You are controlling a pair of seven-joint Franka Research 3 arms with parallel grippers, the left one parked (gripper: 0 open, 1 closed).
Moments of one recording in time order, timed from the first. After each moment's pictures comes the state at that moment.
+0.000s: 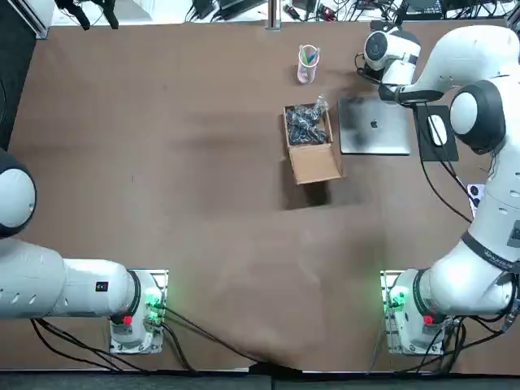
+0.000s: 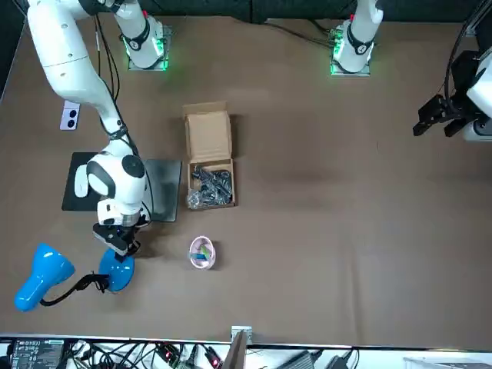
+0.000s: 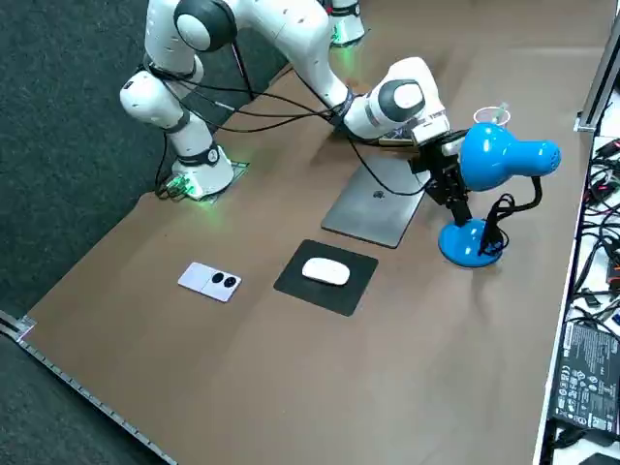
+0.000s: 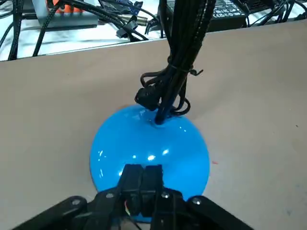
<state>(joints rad) 0.01 0.74 0.14 -1.66 -1.33 2.56 1.59</state>
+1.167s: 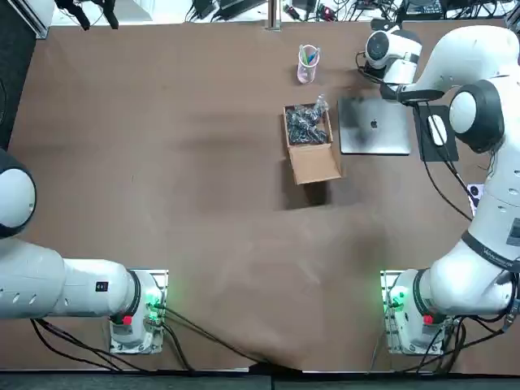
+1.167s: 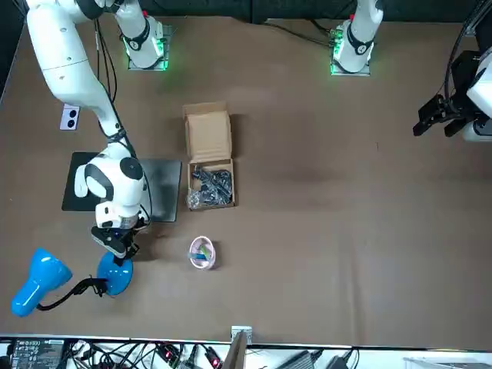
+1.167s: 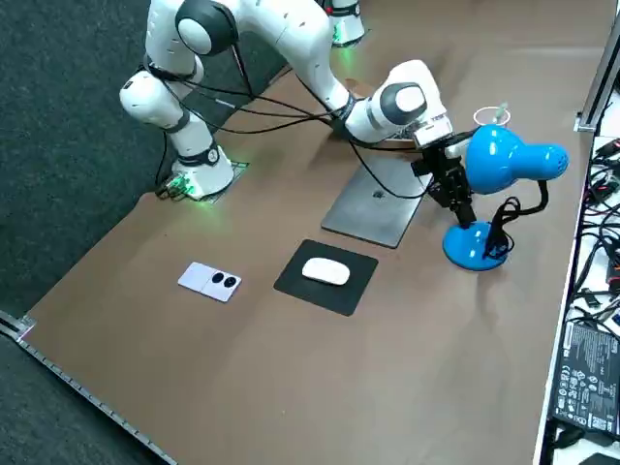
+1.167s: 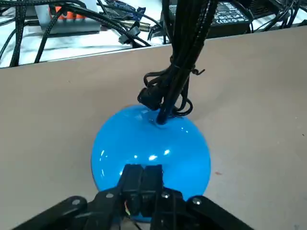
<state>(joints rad) 0.00 0.77 0.13 -1.63 -1.36 2.58 1.59</state>
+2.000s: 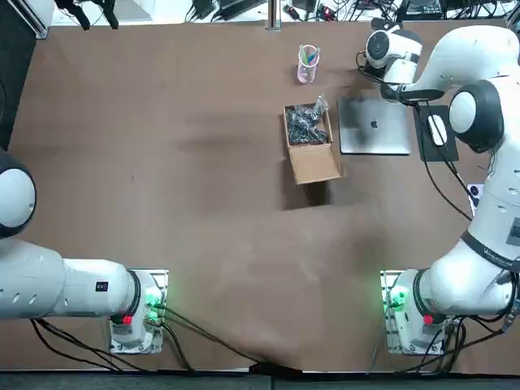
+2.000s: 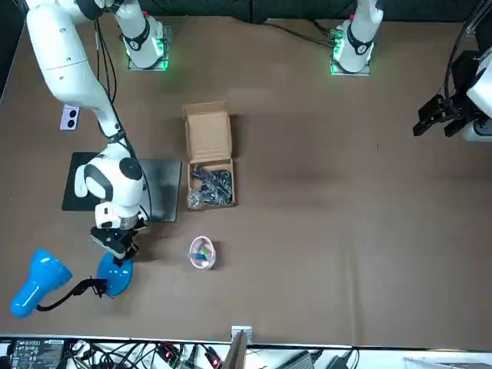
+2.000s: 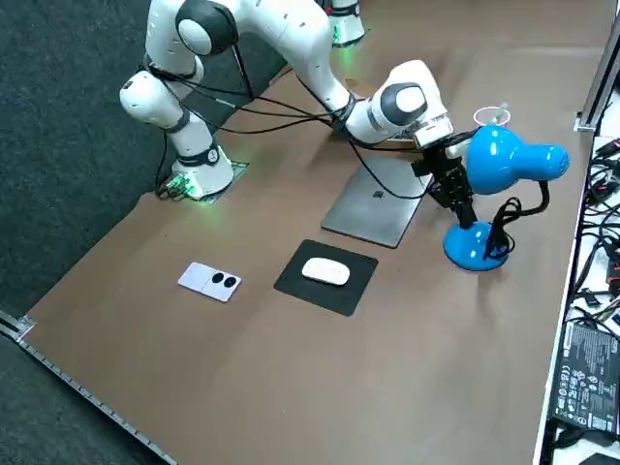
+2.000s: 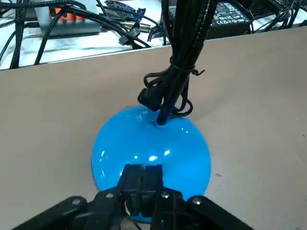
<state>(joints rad) 0.00 0.77 0.13 -1.62 -1.36 2.58 1.59</state>
